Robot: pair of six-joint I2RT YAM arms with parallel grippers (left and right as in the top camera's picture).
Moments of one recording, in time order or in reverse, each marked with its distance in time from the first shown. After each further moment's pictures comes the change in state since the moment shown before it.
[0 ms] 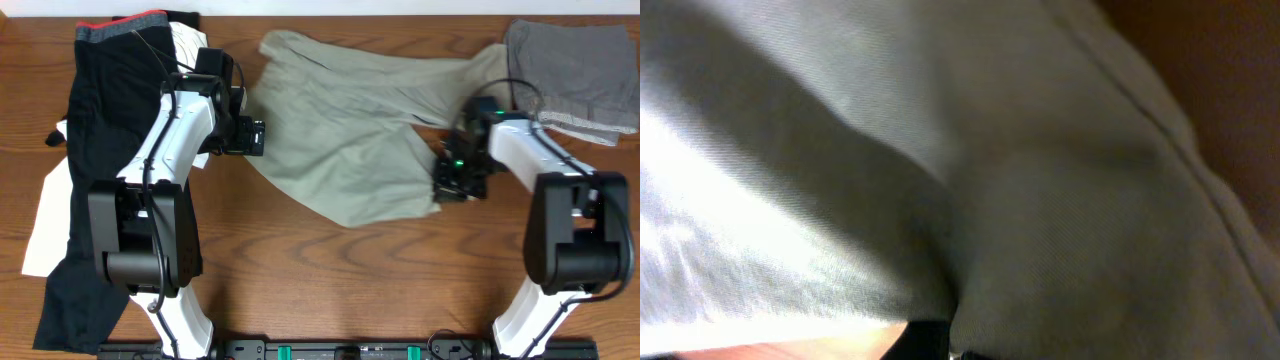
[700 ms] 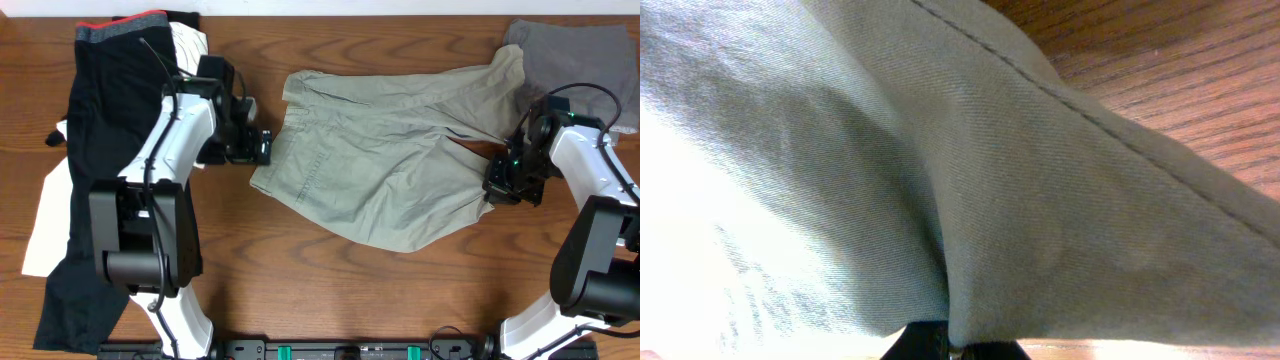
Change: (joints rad) left arm 0.000 0.000 -0.040 -0.058 0.158 0.059; right arm -0.229 -0.127 0.000 -0.086 0.120 -0.018
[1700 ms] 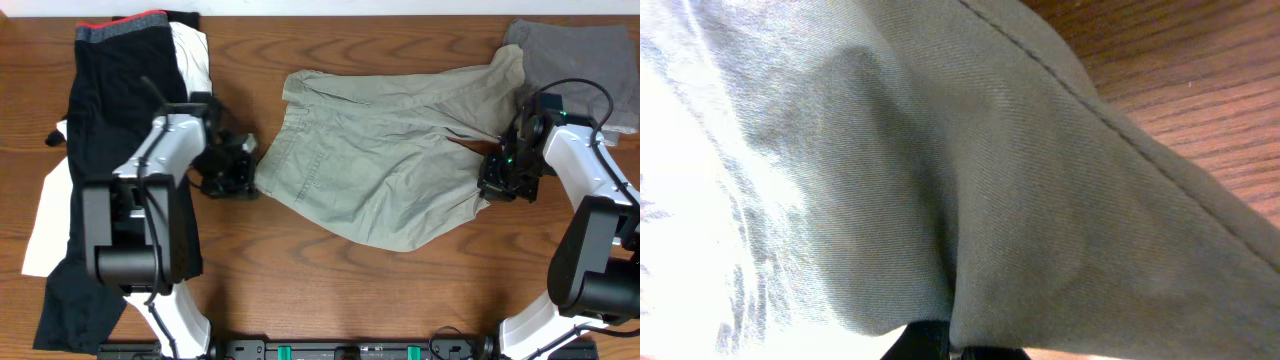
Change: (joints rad) left arm 0.095 0.002 -0.179 -0.026 0.216 0.006; right arm 0.034 0.000 0.000 0.033 0.005 -0.007
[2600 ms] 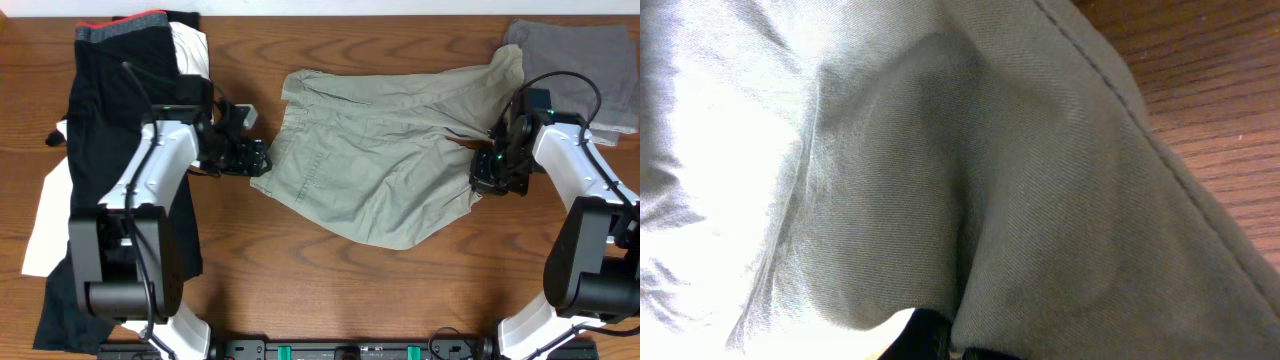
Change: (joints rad) left arm -0.040 -0.135 -0.027 0.225 0.009 0.117; right arm 0.051 0.000 0.000 0.054 0.003 -0.003
